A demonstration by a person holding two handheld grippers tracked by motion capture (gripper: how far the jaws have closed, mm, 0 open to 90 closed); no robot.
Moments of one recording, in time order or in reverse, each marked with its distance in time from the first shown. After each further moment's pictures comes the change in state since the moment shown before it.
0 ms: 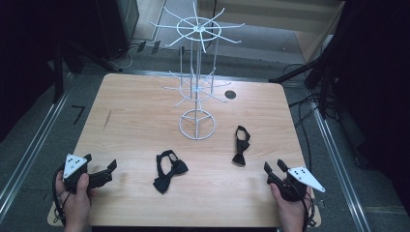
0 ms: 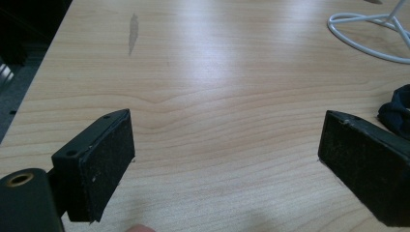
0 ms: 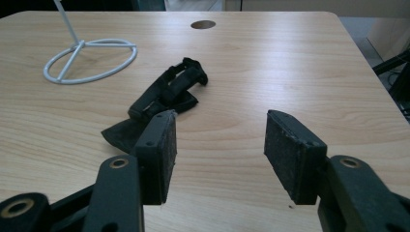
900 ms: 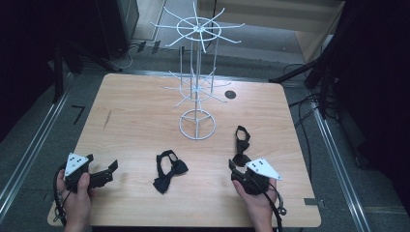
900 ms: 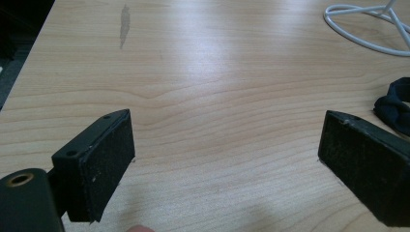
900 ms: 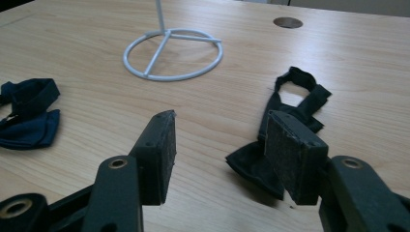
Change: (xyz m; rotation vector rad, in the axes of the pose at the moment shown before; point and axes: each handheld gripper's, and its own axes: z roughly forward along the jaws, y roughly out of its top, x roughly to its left) left arm 0.000 0.001 0.002 0.024 -0.018 0.002; right arm 0.093 0.015 0.035 0.065 0.104 -0.094
